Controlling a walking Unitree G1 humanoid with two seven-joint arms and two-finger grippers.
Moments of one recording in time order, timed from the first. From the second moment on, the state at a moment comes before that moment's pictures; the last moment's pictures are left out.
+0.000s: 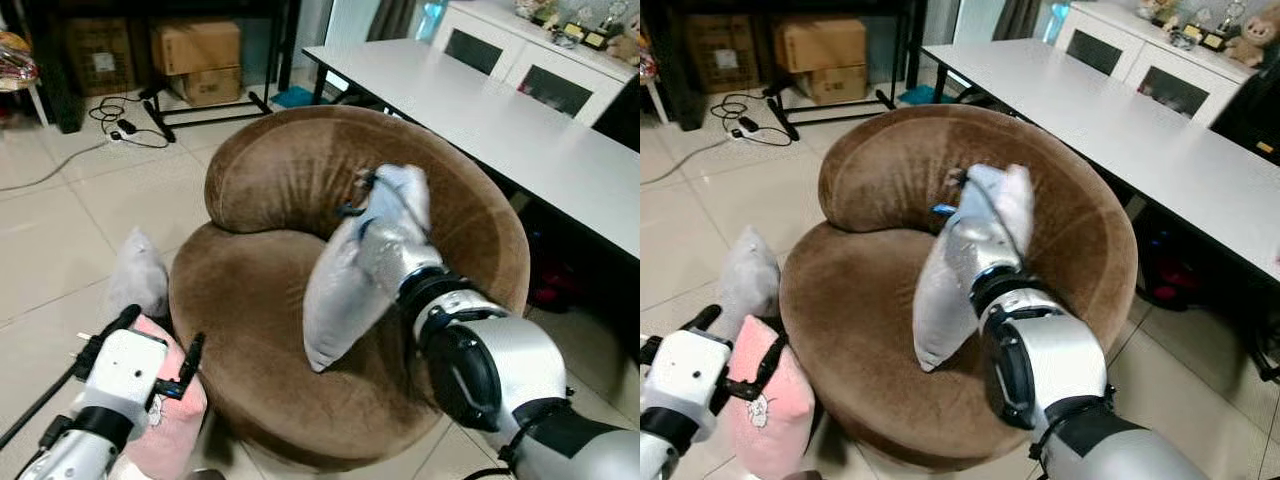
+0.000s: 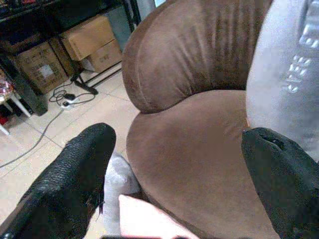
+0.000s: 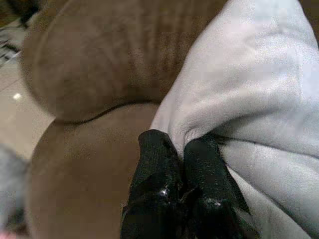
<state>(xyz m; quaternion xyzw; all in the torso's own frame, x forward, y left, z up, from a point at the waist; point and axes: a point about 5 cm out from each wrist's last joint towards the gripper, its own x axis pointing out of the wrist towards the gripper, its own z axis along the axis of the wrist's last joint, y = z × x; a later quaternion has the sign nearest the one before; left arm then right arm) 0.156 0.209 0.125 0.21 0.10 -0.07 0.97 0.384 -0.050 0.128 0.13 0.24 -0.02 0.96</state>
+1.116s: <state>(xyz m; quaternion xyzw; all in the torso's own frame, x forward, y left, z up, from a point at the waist) 0.180 0.210 0.130 0.17 0.05 0.04 0.98 0.392 -0.074 0.140 0.04 0.11 0.17 0.98</state>
